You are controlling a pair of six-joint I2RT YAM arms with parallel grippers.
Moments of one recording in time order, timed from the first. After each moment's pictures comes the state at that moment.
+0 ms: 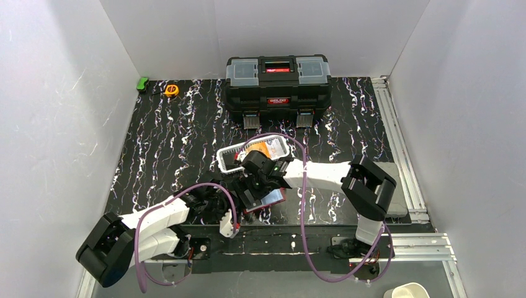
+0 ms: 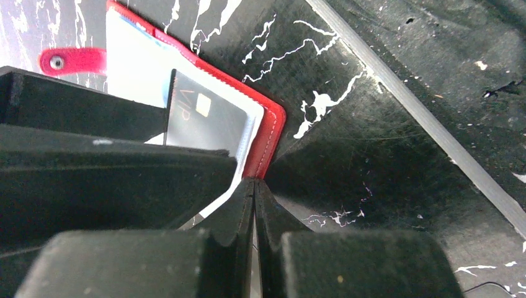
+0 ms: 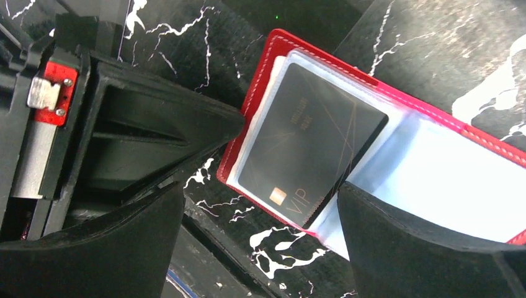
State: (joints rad) left arm -0.64 1.05 0.28 -0.23 0.58 1.82; right arm 1.10 1.79 1.16 -0.38 -0.17 0.44
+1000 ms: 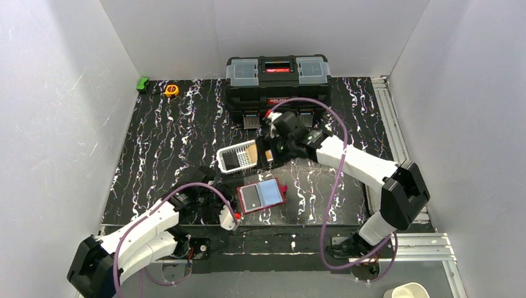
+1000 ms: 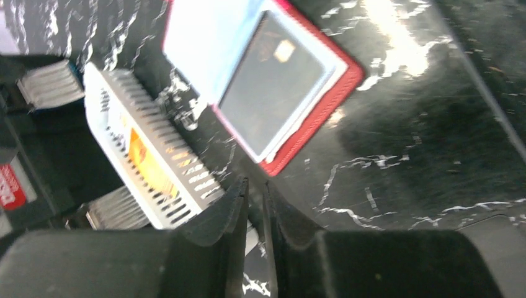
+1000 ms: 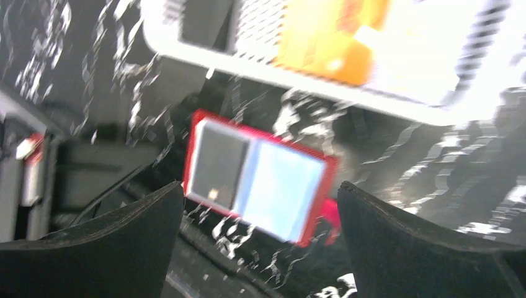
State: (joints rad) left arm -0.64 0.84 0.36 -0.42 0.49 1.68; right arm 0.86 1.56 1.22 -0.52 -0.15 0.41
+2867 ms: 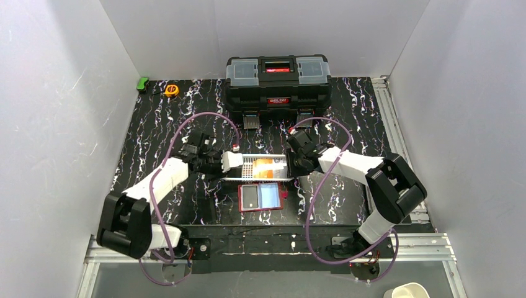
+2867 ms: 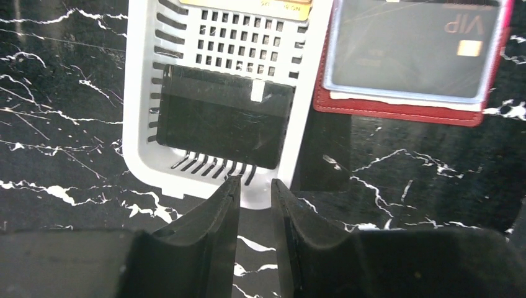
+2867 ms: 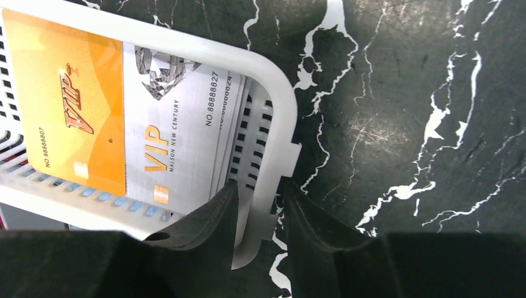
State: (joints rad) left arm -0.32 1.32 0.76 -0.54 0.52 1.03; right arm 0.70 1.62 0.92 -0.36 0.04 0.49
